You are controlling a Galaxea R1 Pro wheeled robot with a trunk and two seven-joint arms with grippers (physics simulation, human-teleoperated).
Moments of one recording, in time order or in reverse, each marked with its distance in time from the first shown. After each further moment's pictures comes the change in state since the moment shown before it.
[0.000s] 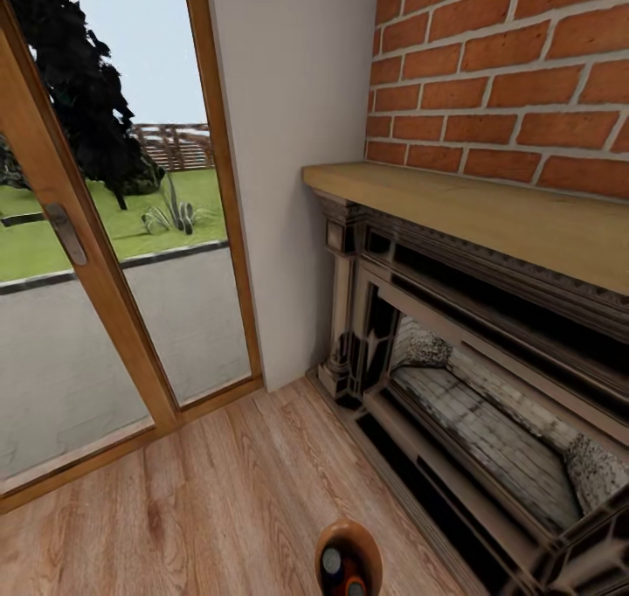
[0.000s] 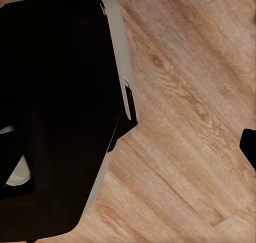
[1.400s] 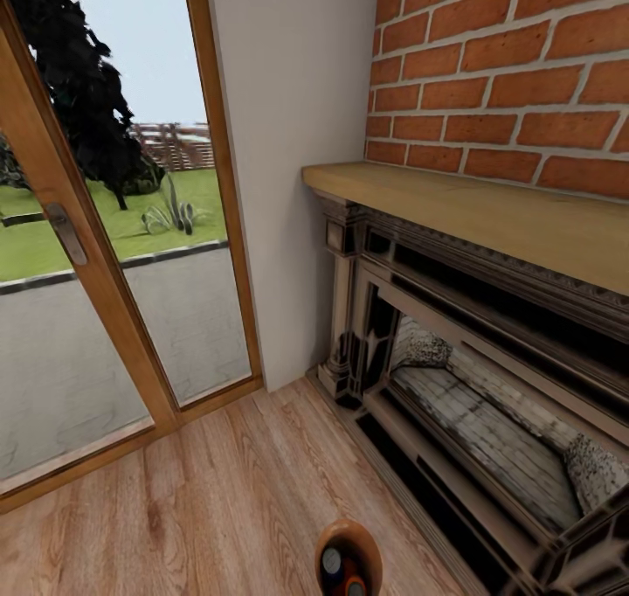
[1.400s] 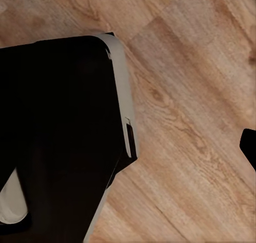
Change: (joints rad) left arm -0.005 -0.045 0.005 -0.001 0.005 -0.004 0.005; right arm -0.004 0.022 0.003 -0.115 0.000 0.009 0.003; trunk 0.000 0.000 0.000
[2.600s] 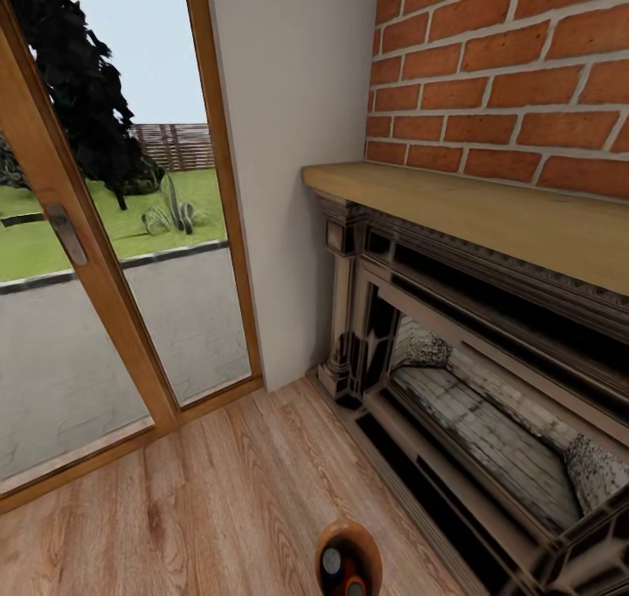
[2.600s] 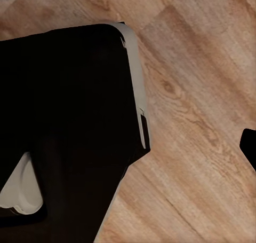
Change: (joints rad) left arm 0.001 -0.001 0.001 -0.001 -0.001 0.000 0.000; right arm 0.000 0.036 0.008 0.016 0.004 0.001 -0.023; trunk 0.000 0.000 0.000
